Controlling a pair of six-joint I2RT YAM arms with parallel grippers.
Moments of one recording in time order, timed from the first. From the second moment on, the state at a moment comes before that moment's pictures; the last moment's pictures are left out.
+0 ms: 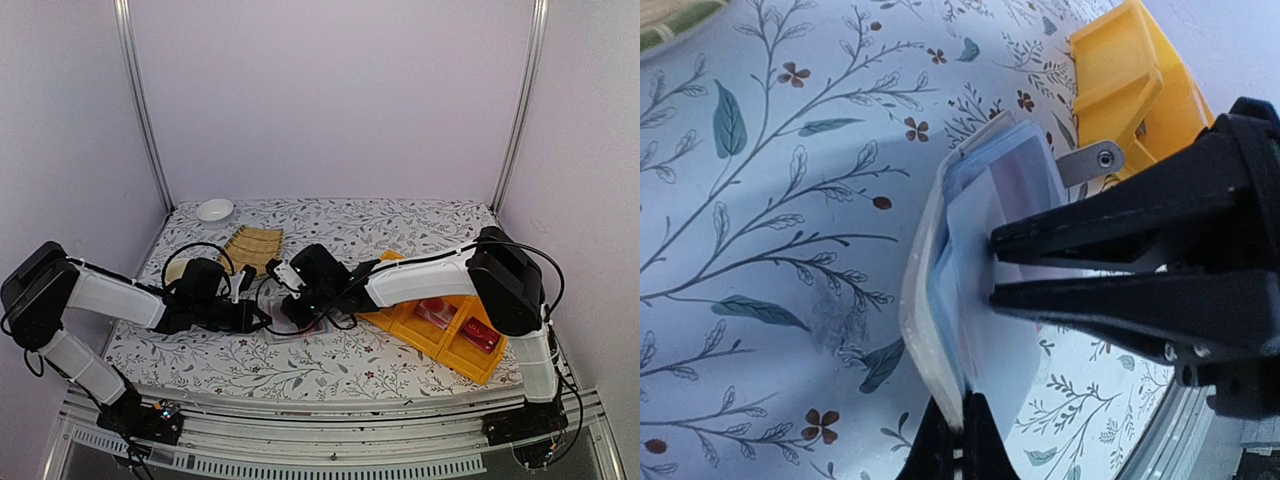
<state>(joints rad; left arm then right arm) -0.62 1.51 0.51 0.28 0.36 -0.53 1.05 2.20 1.56 -0.09 0.00 0.12</state>
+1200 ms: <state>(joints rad) -0.62 1.46 0.51 0.20 0.30 -0.49 1.03 1.98 1.53 -0.07 -0.26 0.13</state>
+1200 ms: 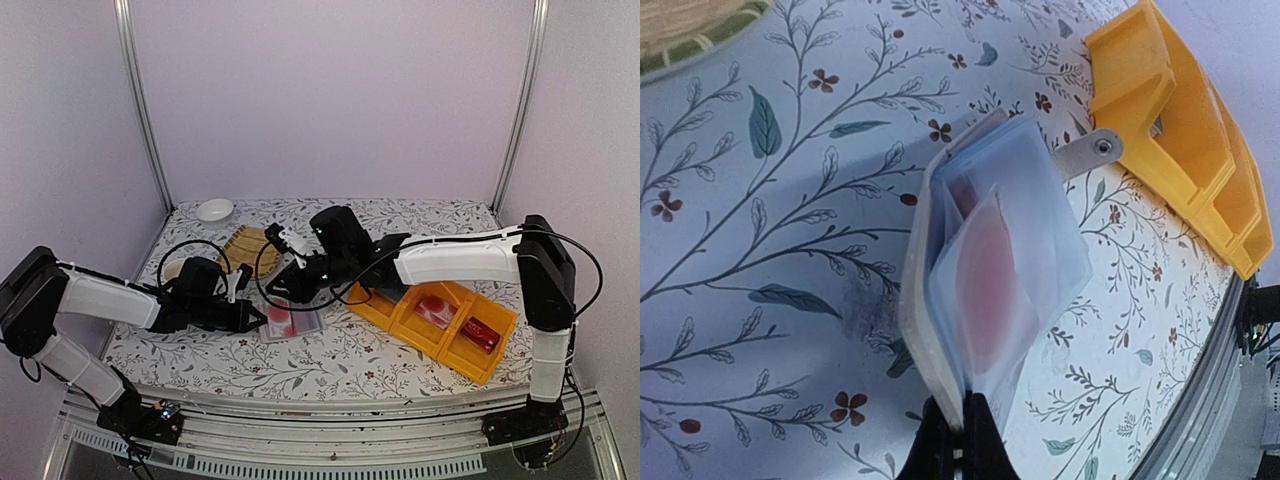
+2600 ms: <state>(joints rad) -0.62 1.53 0.49 0.25 0.27 -0.48 0.83 2.31 1.46 0.19 -0.88 0.46</state>
